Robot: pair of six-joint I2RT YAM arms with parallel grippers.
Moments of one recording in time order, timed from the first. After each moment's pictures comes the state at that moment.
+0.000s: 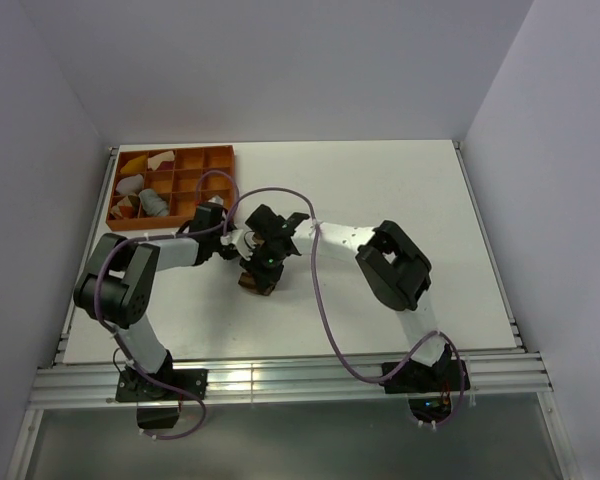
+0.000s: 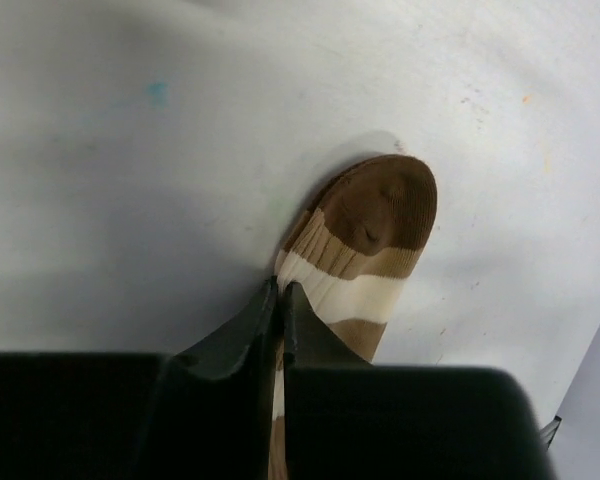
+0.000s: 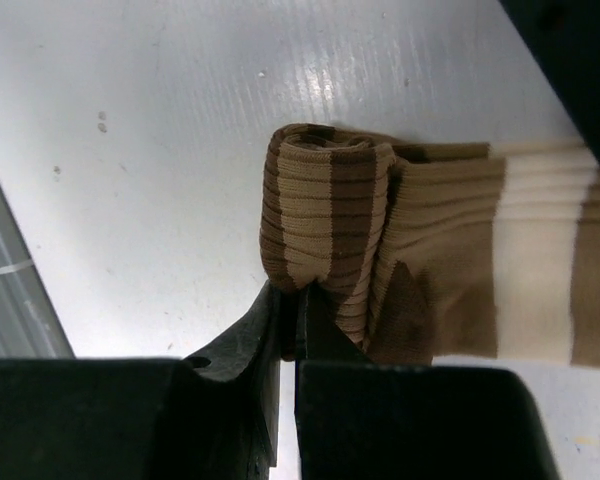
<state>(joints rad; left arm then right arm) -0.33 1.74 0.80 0.13 0.20 -0.85 0.88 2.08 1.51 -0.59 -0.46 -0.27</state>
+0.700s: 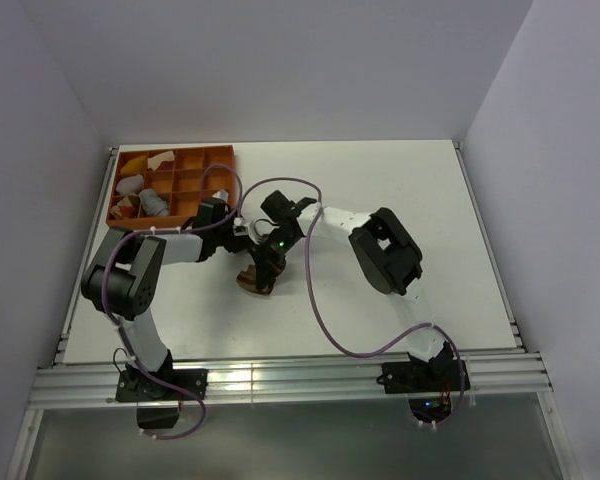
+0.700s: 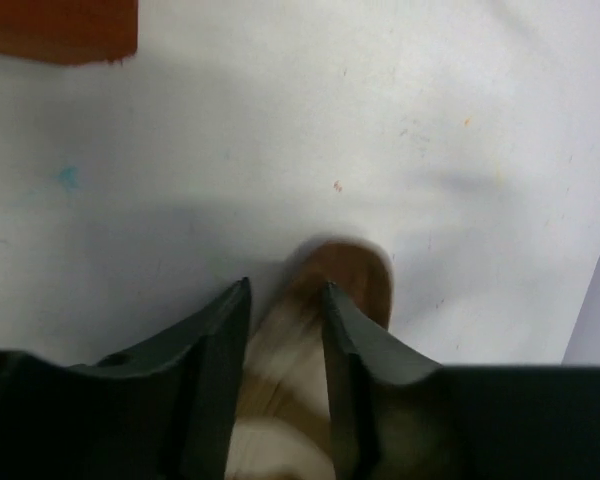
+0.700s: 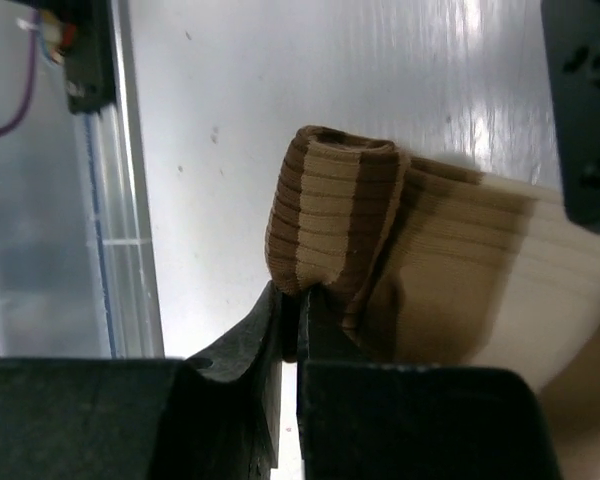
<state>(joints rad) -0.34 1.81 0.85 0.23 0.25 -0.84 0.74 2.23 1.62 -0.69 -0.90 -0.32</state>
